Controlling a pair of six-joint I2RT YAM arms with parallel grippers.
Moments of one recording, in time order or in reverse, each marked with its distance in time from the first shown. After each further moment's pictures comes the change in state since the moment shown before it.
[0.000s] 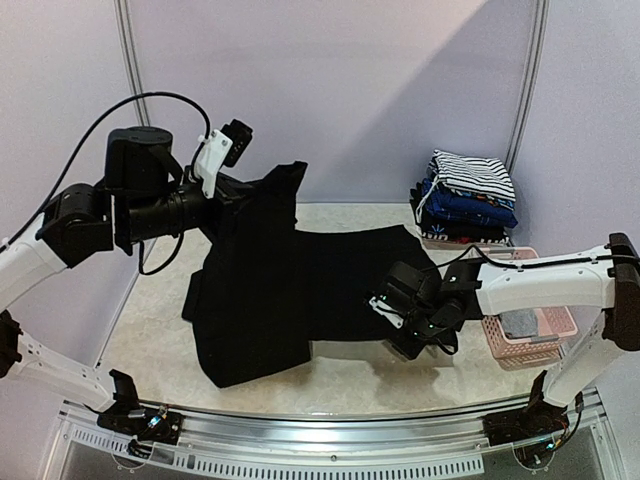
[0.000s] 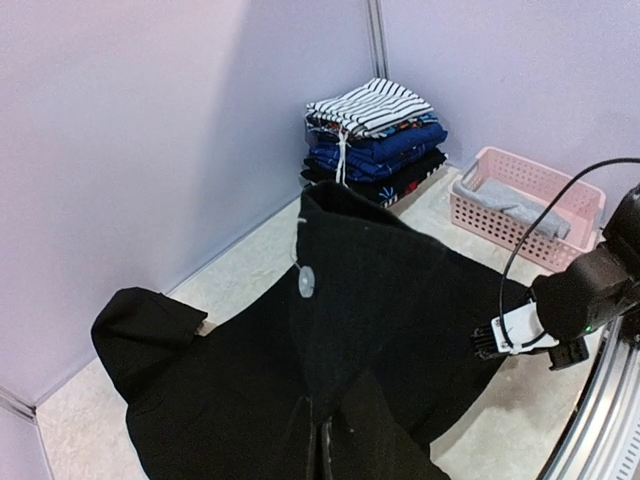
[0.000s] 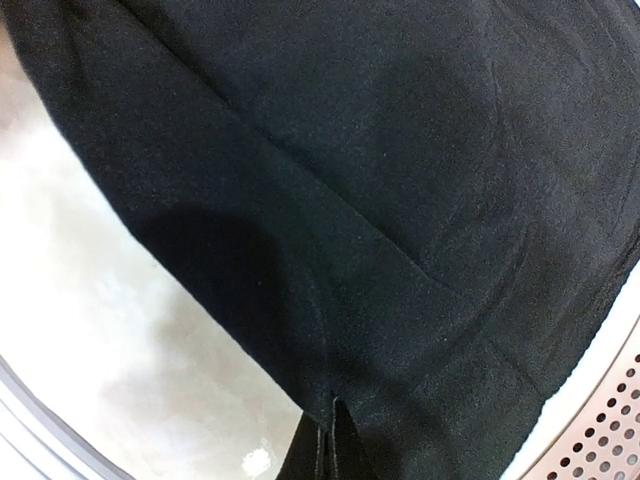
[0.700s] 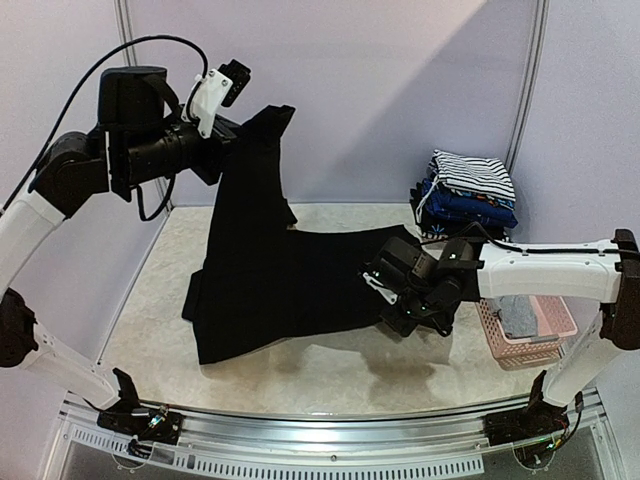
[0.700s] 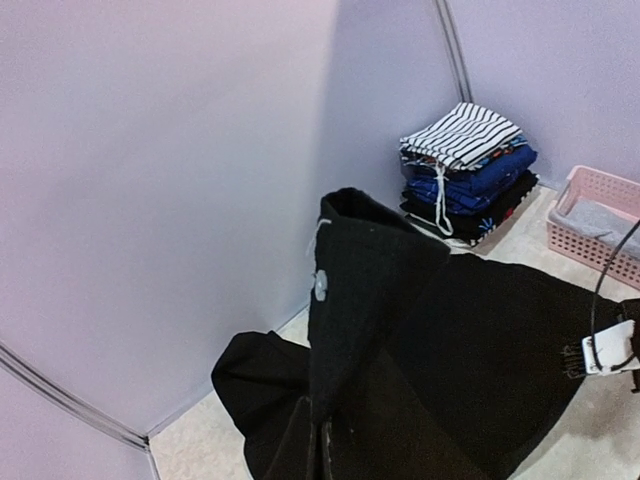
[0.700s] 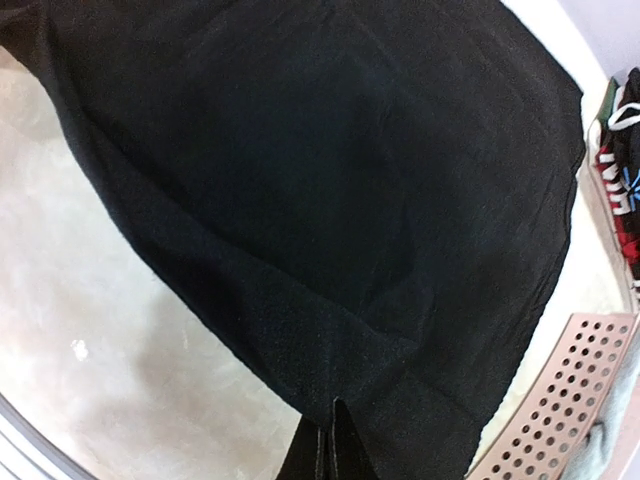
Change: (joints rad) left arm 0.073 0.168 0.370 -0.123 -0.123 0.210; right arm -0.002 0.018 0.164 -0.073 0.136 -0.013
